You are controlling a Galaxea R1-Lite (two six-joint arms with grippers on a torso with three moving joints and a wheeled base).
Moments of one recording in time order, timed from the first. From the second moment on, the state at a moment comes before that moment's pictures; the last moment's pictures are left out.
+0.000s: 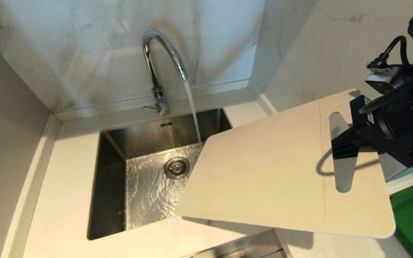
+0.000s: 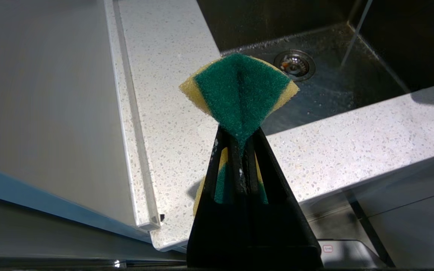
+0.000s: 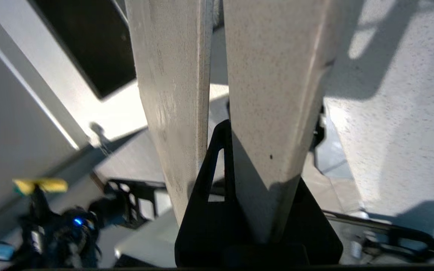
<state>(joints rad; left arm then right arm) 0.00 0.00 0.00 0.00 0.00 0.00 0.17 1.53 -1.77 1.12 0.32 0.49</state>
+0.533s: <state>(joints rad) 0.00 0.00 0.00 0.00 0.00 0.00 0.14 1.61 -1.85 1.18 0.33 0.21</state>
